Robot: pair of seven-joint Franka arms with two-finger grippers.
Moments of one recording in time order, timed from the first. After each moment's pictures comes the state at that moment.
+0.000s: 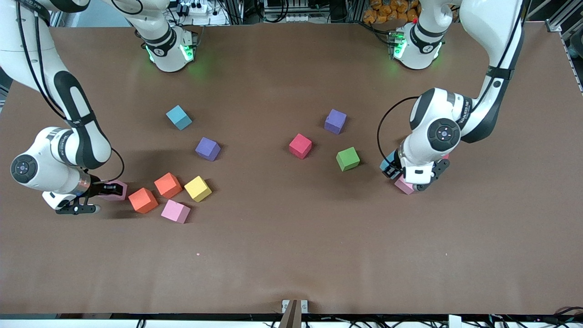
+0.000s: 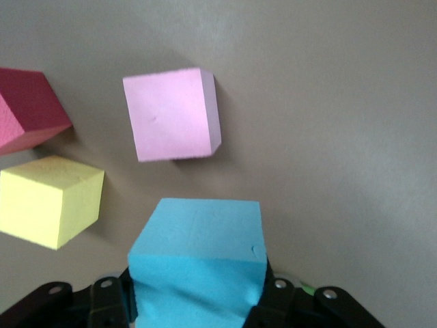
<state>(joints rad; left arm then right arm) -0.18 0.34 -0.19 -1.96 0.02 2.15 -1.09 -0.21 0.59 0.00 -1.87 -0.02 2.39 -0.23</state>
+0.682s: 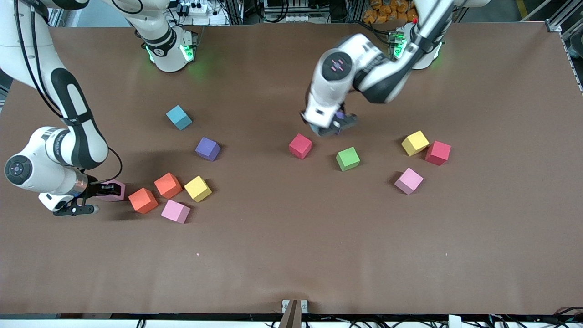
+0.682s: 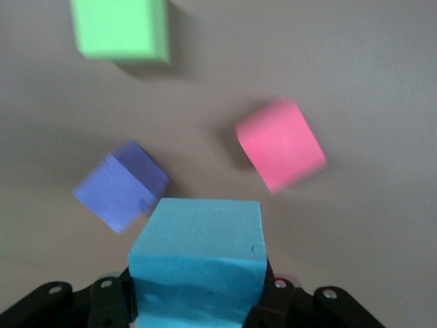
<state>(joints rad) -0.30 0.33 -0.62 -1.96 0.02 2.18 -1.23 -0.21 0.55 0.01 -1.83 -0.03 2.31 -0.27</state>
